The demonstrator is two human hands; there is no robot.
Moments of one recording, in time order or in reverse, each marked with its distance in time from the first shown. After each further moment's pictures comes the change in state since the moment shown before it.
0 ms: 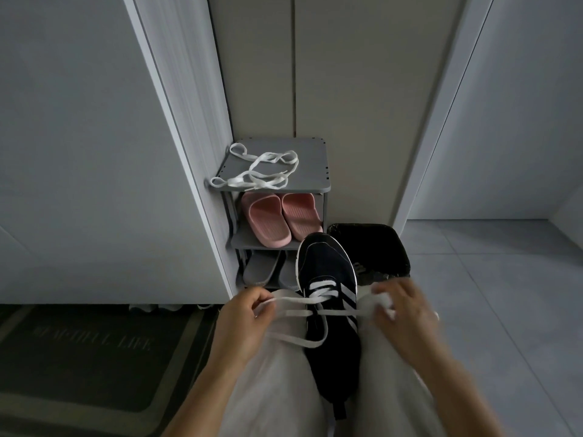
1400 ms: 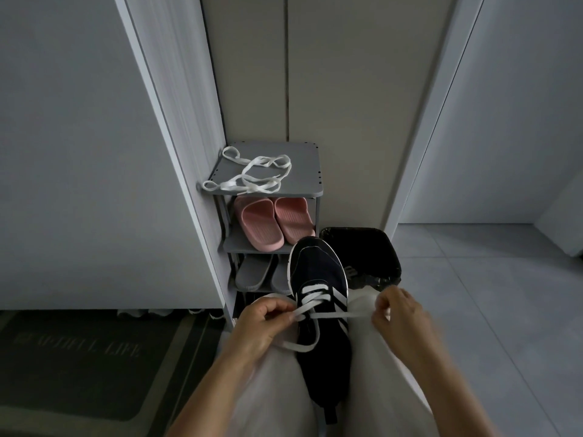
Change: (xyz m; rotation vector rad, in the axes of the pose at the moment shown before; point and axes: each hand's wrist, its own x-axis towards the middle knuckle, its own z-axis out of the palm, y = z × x) left_hand 0.003 0.015 0.023 -0.547 -0.246 -0.245; right_hand 0.004 -0.002 -0.009 -0.113 -0.110 0.180
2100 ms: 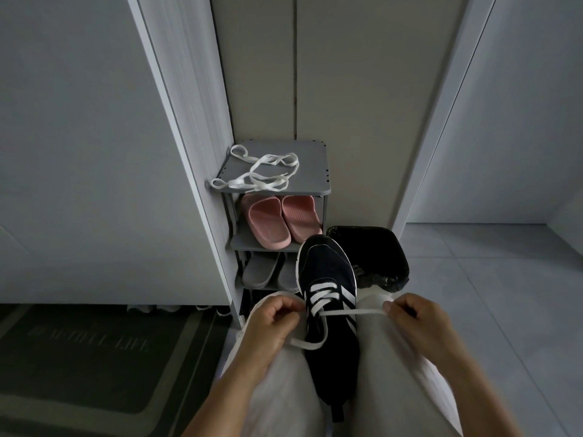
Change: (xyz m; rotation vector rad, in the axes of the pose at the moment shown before) left_hand -0.005 -0.007 0.007 0.018 0.045 0.111; right_hand 0.002 0.012 -0.008 0.449 -0.076 0.139
